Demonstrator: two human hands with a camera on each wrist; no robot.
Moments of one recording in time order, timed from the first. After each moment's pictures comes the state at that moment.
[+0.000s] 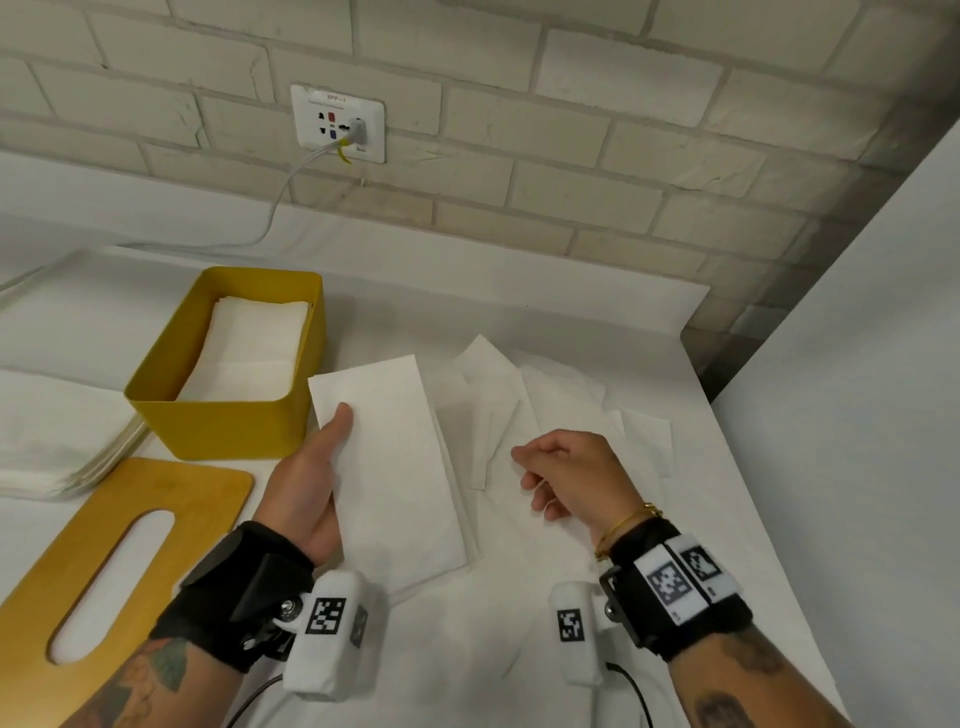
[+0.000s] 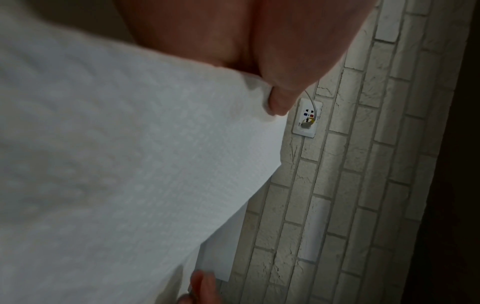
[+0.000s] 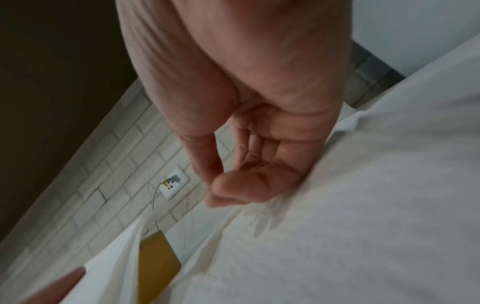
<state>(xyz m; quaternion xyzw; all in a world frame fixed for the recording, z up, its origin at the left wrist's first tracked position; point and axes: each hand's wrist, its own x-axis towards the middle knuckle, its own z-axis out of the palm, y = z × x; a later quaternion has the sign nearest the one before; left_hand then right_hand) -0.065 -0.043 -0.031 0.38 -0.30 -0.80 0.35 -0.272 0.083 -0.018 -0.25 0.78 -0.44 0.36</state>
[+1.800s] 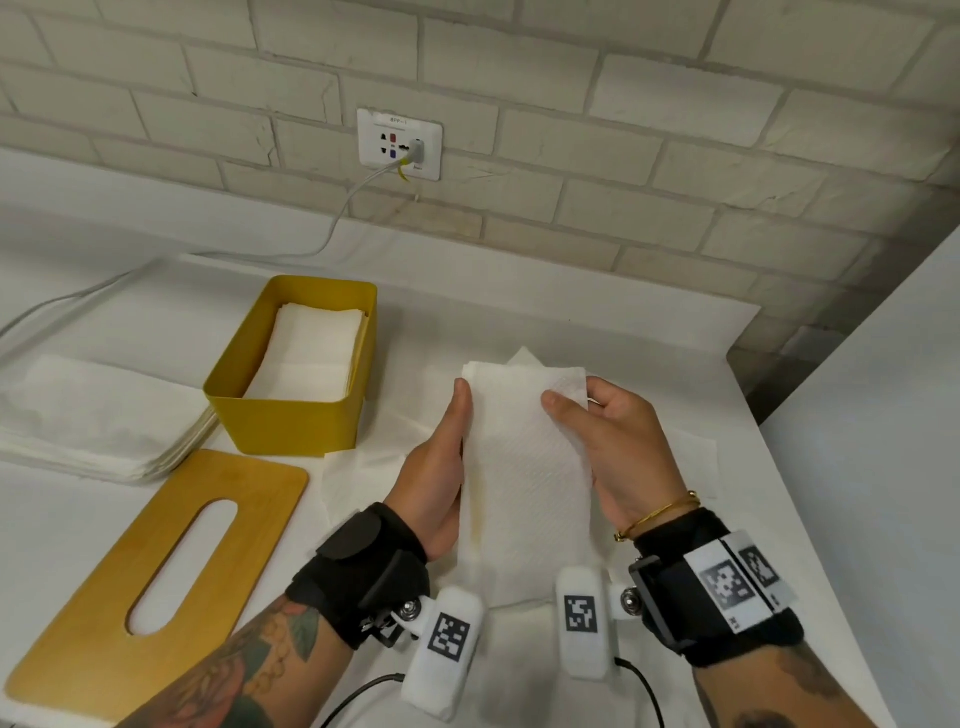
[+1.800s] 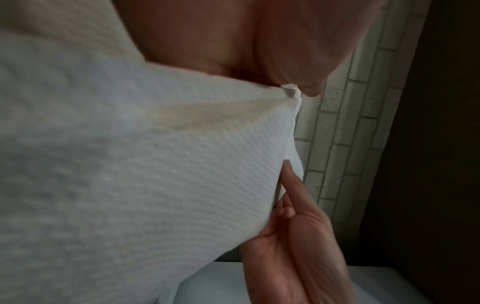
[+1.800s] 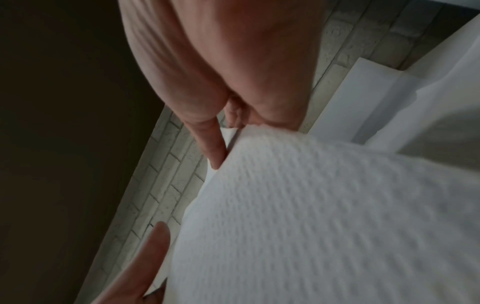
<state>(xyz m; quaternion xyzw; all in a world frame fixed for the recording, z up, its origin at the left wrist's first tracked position) -0.104 -0.019 -0.014 0.25 -0.40 -0.85 0.25 -0.244 0.060 0.025 -0.30 0.65 -0.62 0.32</state>
